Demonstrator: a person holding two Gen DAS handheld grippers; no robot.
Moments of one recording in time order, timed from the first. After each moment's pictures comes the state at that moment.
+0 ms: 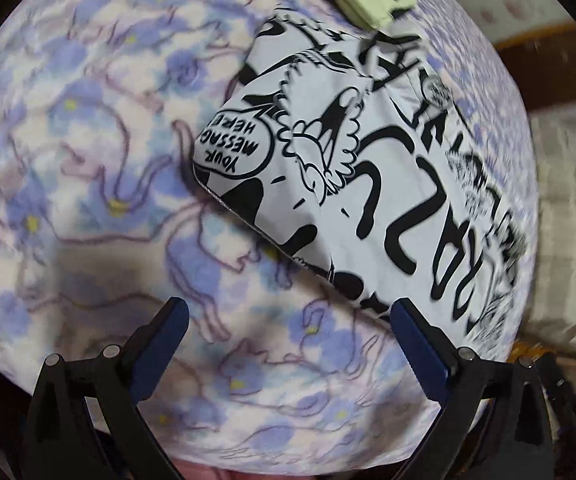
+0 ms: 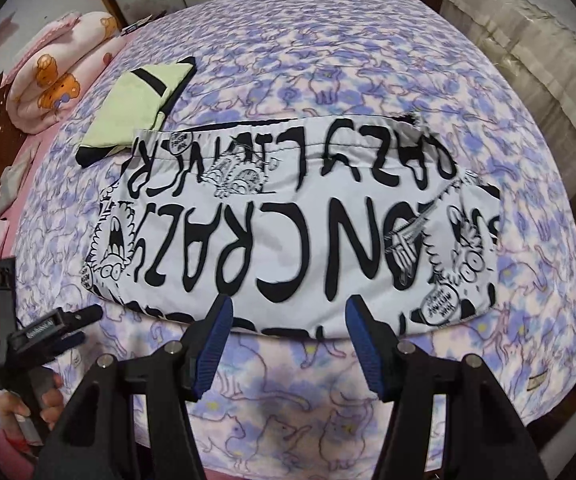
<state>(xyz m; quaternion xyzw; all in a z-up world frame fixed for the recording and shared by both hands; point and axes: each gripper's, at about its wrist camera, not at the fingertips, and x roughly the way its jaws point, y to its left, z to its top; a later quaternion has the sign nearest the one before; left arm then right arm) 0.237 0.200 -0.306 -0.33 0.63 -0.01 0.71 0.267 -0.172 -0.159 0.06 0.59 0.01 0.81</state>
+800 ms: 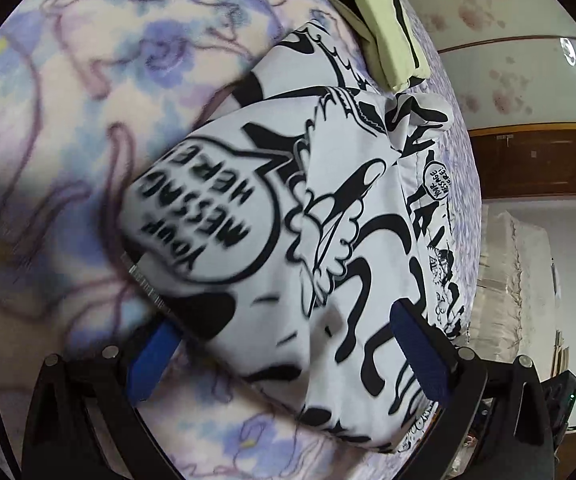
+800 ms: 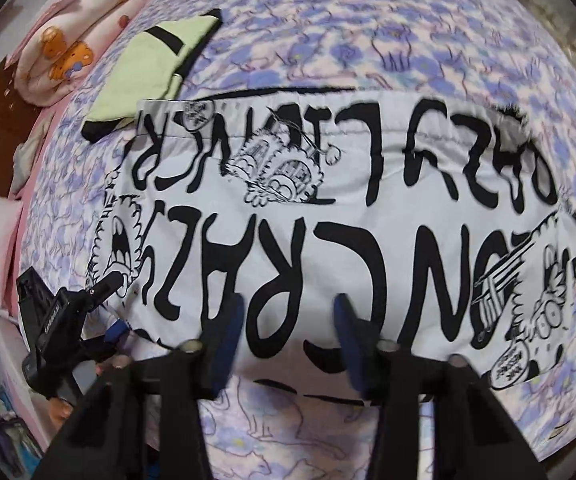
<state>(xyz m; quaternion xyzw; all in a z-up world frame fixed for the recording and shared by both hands) 0.278 0.203 -0.374 -0.48 0.52 -0.02 0.71 0.347 -0.154 -0.234 0.09 0.65 0.07 0.75</state>
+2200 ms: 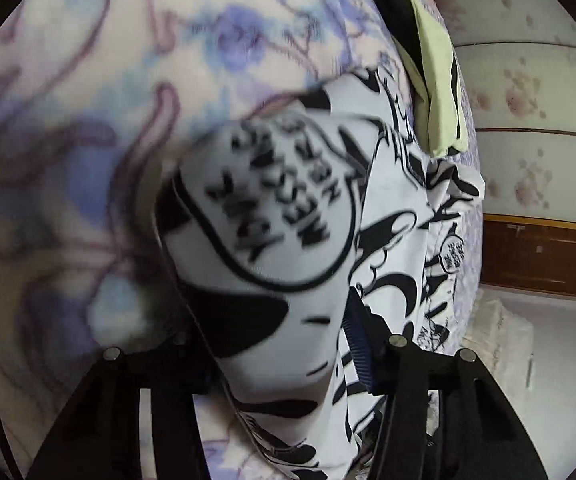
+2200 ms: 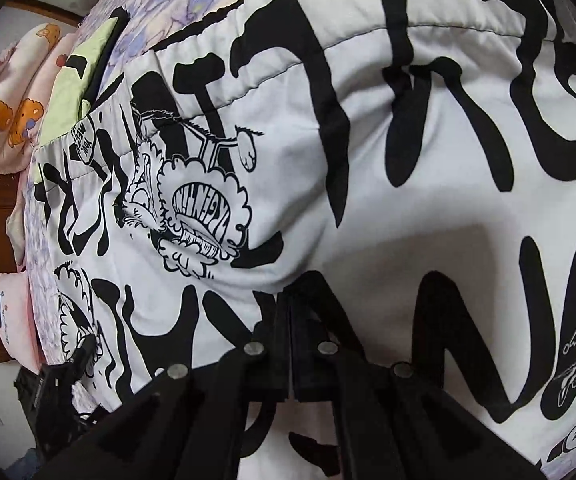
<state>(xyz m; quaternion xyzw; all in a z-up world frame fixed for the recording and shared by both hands) 0.276 0.203 -0.397 -0.59 0.46 0.08 0.66 0.387 -0.191 -0.344 0.21 0.69 0.05 0.70</state>
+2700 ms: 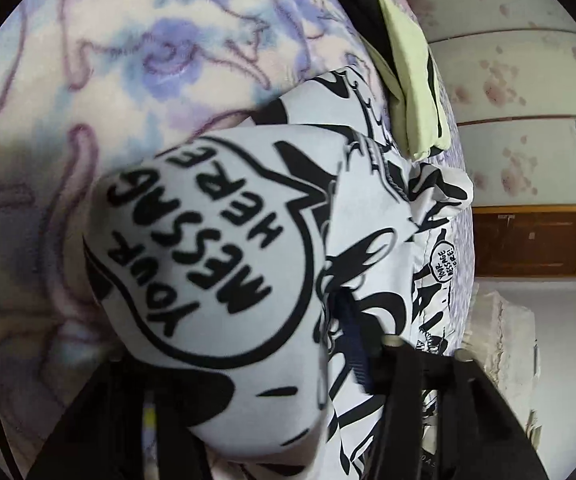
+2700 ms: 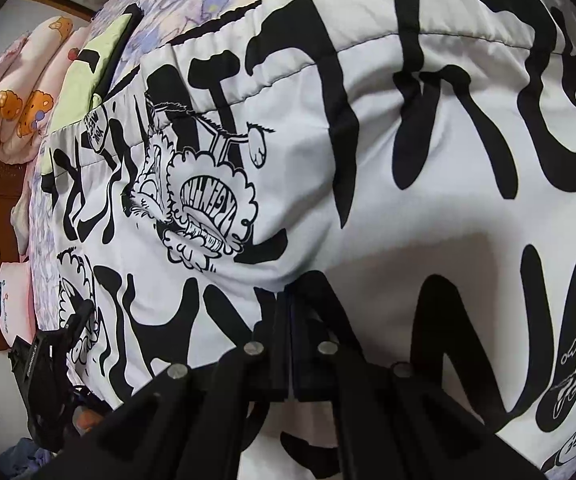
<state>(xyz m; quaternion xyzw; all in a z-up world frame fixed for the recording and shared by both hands) 0.309 0.197 -0.395 -0.56 0.43 0.06 0.70 0.384 -0.196 -0.341 0.20 0.68 0.07 0.70</state>
